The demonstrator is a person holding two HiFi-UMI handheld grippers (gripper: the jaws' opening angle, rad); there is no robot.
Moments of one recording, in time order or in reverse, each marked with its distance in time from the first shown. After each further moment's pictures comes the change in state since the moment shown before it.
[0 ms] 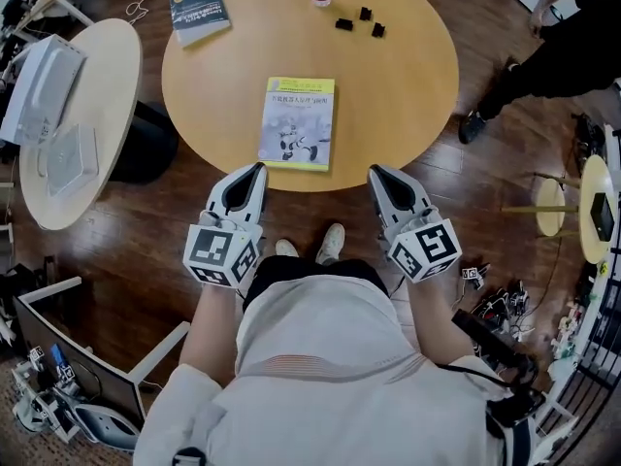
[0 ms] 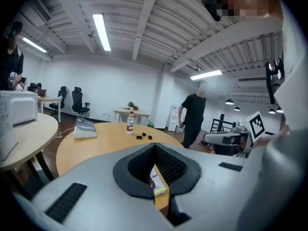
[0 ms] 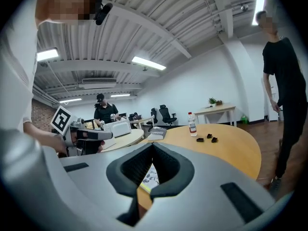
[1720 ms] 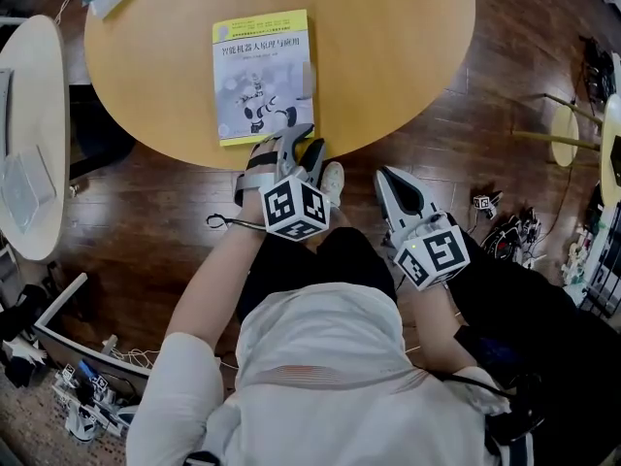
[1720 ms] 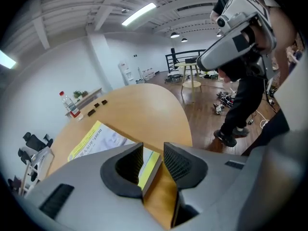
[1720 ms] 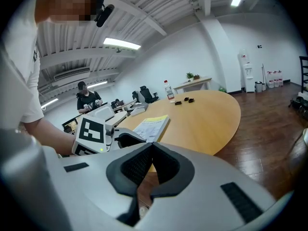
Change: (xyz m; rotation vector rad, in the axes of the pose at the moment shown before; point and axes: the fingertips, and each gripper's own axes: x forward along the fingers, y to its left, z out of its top) left arm 0.165 -0.058 -0.224 0.748 0.523 -0.295; right arm -0.008 -0.043 -0.151 0.213 0.226 -0.175
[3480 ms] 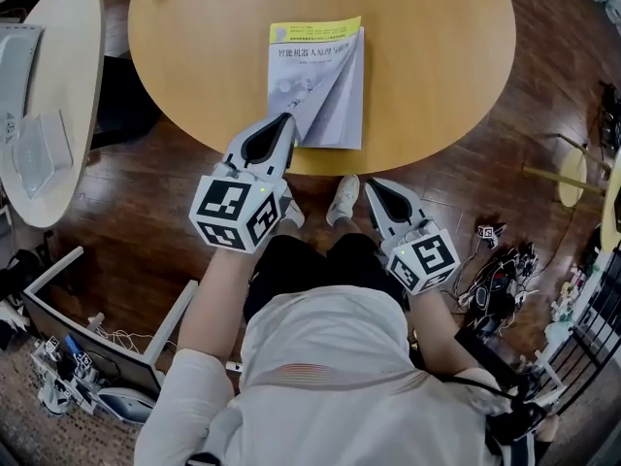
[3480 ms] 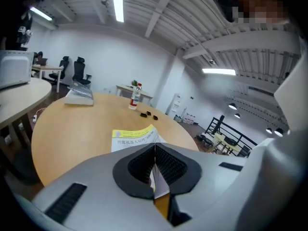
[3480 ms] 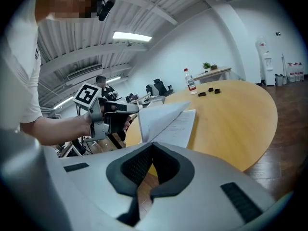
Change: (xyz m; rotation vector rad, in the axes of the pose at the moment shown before) left arm -0.124 0.143 -0.024 -0.940 -0.382 0.124; right arm 0.059 0.069 -0.006 -0.032 0.088 0.182
